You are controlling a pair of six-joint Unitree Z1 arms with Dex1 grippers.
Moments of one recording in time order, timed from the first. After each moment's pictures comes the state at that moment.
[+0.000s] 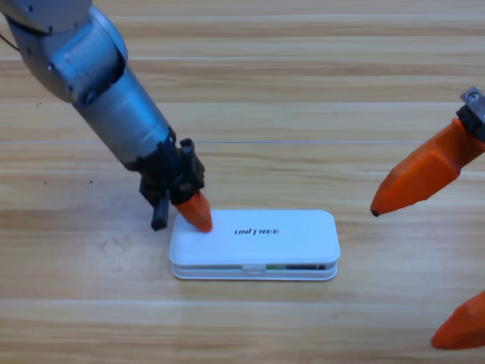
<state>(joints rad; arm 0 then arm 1) -0.61 2.04 -1.34 0.62 -0.36 0.80 0.94 1.43 -1.35 0.88 0.57 -0.52</state>
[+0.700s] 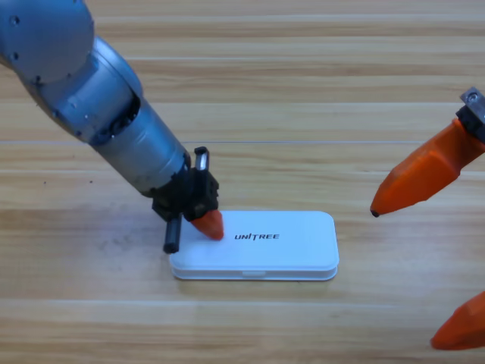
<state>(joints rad) -0.74 1.98 -1.17 0.38 -0.18 0.78 0.94 1.43 -1.35 0.88 0.57 -0.52</state>
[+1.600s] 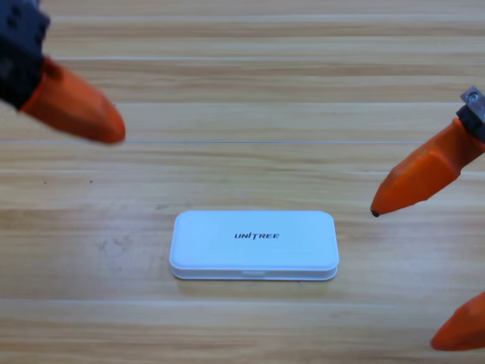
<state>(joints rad) -0.77 1.36 -1.39 0.92 -0.35 0.62 0.94 1.43 -1.35 0.87 0.57 -0.51</state>
